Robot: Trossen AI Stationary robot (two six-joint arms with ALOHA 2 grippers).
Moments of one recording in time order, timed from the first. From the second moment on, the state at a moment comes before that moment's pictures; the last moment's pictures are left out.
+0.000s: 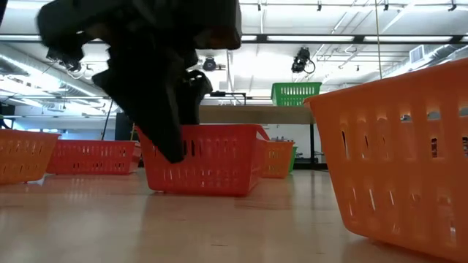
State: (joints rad) left arm -0.43 1.96 1.34 -0.57 -0.14 -0.25; right arm -0.09 1.53 2.29 -1.57 0.06 0.16
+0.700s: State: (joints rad) left arm -0.34 1.85 1.90 -1.03 -0.29 -0.14; right arm -0.09 1.53 2.29 -1.57 0.11 0.17
